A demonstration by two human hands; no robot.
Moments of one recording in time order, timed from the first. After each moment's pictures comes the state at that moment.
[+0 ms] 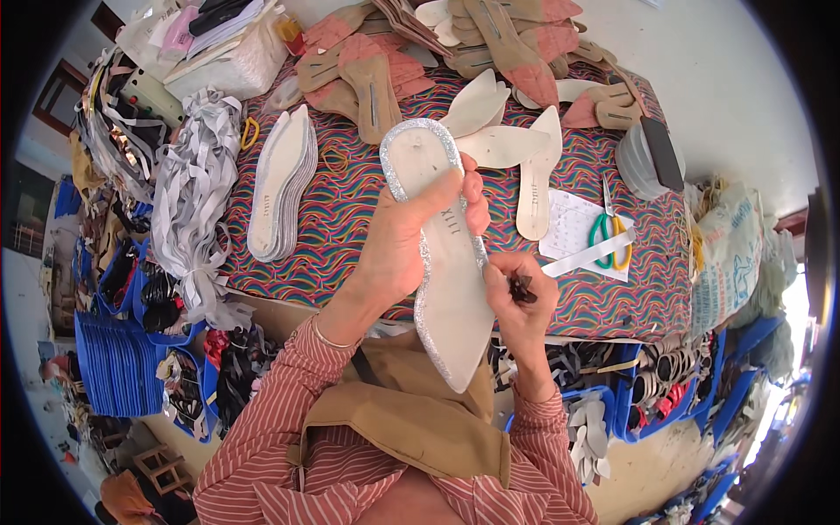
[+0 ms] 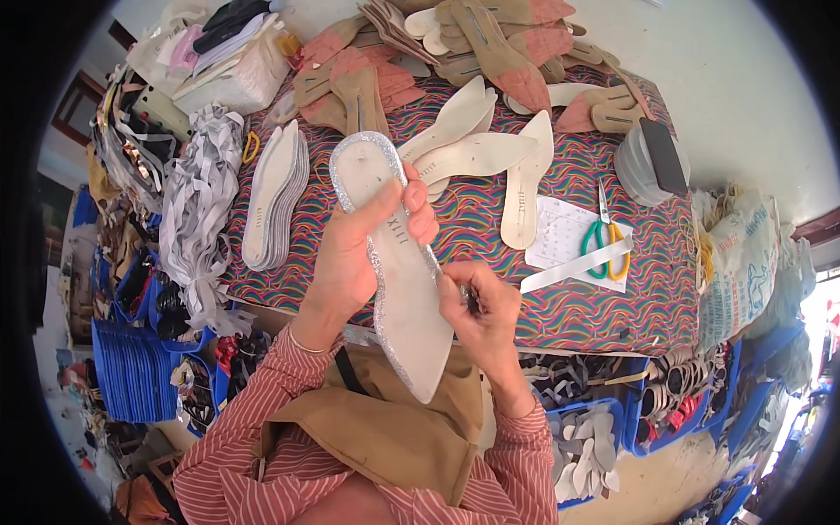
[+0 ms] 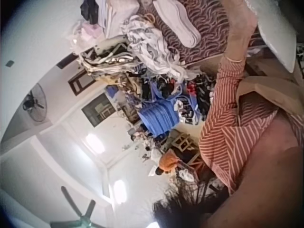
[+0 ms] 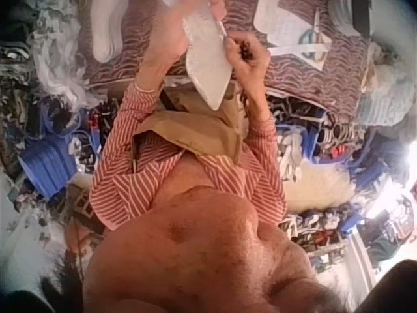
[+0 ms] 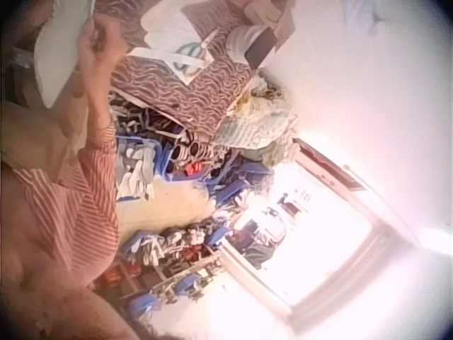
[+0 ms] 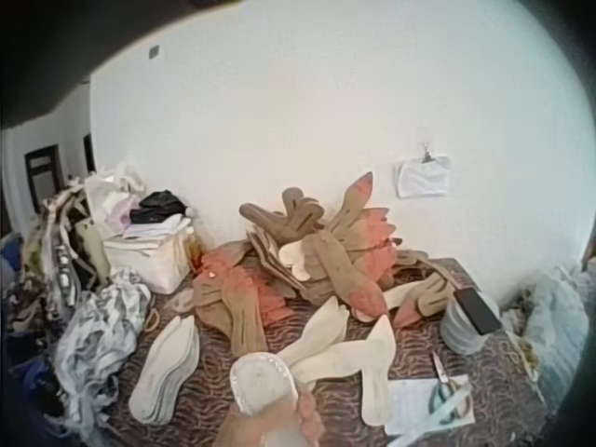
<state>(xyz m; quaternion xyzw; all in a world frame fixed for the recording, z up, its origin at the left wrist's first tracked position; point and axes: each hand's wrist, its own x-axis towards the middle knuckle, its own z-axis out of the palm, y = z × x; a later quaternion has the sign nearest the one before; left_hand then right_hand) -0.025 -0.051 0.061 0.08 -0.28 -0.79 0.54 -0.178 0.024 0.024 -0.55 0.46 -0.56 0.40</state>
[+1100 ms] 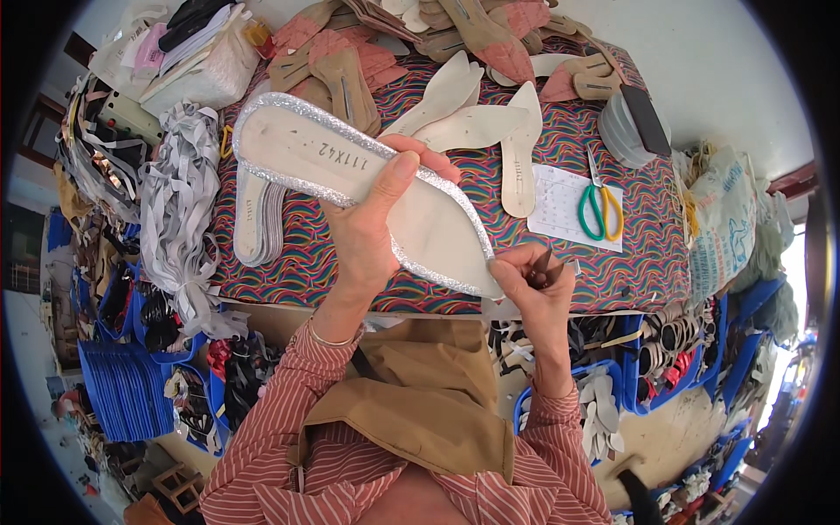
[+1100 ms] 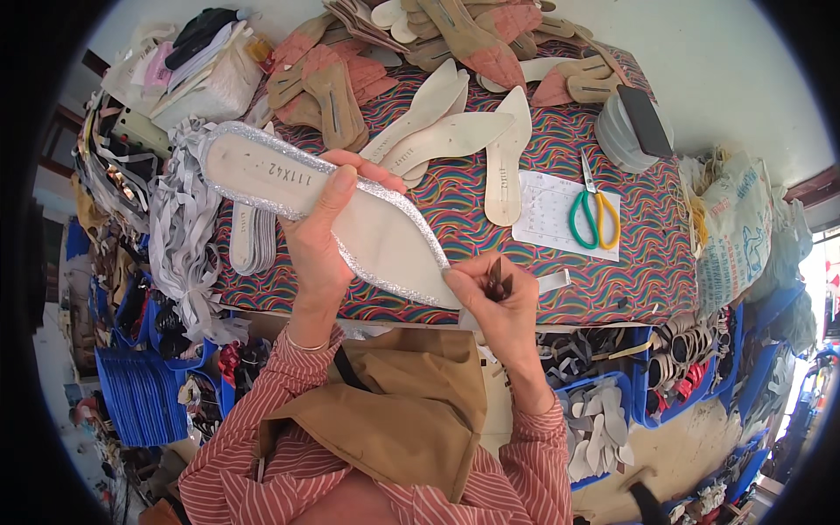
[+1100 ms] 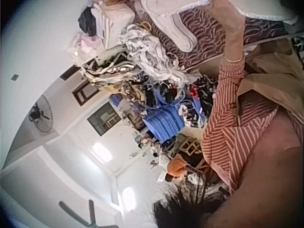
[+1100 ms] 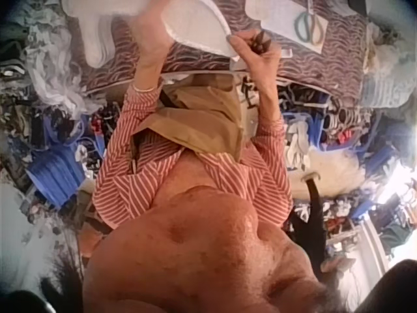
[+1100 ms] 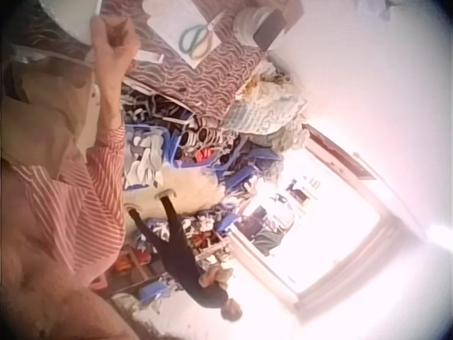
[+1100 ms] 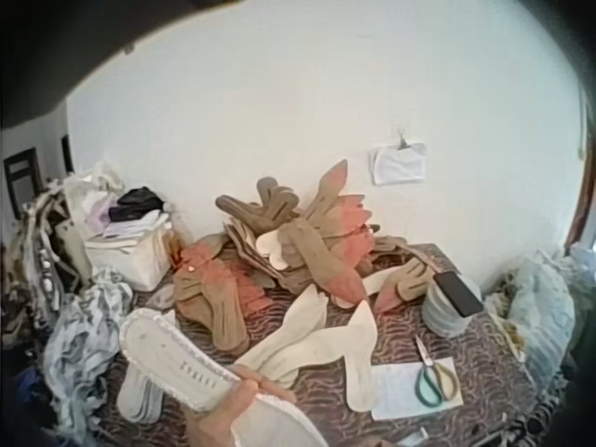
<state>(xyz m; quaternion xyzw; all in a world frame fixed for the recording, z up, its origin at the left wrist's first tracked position) -0.028 -0.040 0.069 0.30 -0.43 -0.58 0.62 -0.203 0.044 0.026 -0.41 0.49 -0.58 0.50</state>
